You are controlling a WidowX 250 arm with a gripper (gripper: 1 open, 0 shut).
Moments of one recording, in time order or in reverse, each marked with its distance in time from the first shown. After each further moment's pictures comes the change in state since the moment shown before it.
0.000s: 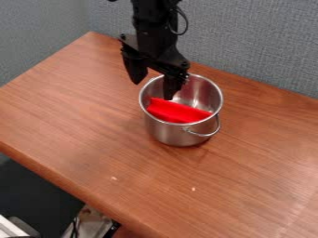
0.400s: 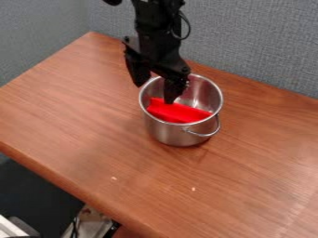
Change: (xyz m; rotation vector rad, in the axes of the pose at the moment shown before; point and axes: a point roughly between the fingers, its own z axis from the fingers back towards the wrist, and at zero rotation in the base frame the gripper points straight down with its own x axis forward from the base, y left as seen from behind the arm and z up) arm -0.003 0.004 -0.002 0.001 0.003 -0.026
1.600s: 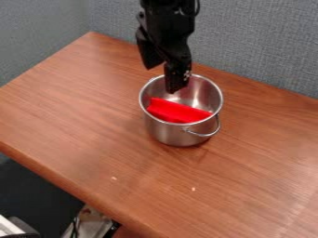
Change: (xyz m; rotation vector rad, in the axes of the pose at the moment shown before) arm 0.002 -0.016 0.029 -0.033 0.000 -0.352
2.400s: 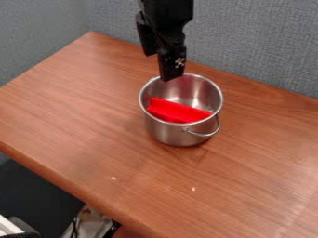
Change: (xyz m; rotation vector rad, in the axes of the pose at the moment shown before) arm 0.002 0.006 0.016 -0.005 0.003 -0.138
